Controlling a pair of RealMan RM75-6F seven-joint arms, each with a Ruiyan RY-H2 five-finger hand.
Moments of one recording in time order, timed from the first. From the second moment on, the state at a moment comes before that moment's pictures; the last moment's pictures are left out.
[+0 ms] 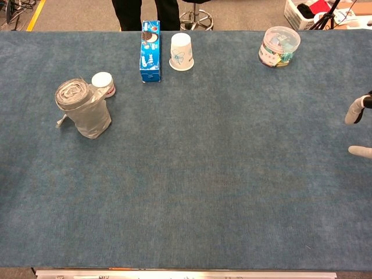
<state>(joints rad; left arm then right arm) -0.10 -1.24 0.03 -1.56 1.56 1.43 0.17 0.16 -1.24 -0.07 -1.49 -1.76 1.48 -0.10</state>
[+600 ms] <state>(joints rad) -0.16 -1.23 0.02 -1.58 1.56 1.35 0.22 0.15 -1.23 -0.06 -1.51 -1.76 1.49 -0.12</state>
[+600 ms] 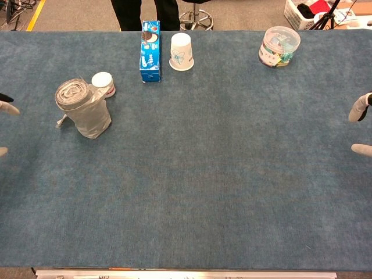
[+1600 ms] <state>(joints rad) -0.28 -1.19 -0.02 -1.78 1.42 1.19 0.52 0.16 -1.25 -0.06 -1.48 -1.74 1.46 -0.10</state>
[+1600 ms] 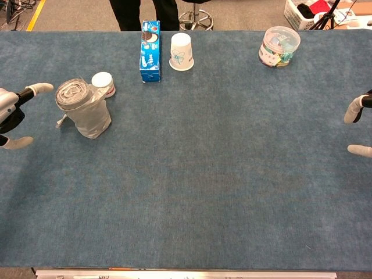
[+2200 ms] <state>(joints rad) -0.35 -1.18 -0.02 -1.85 1.37 1.13 0.53 0.16 -1.25 -0.06 -1.48 -1.75 1.46 -0.10</state>
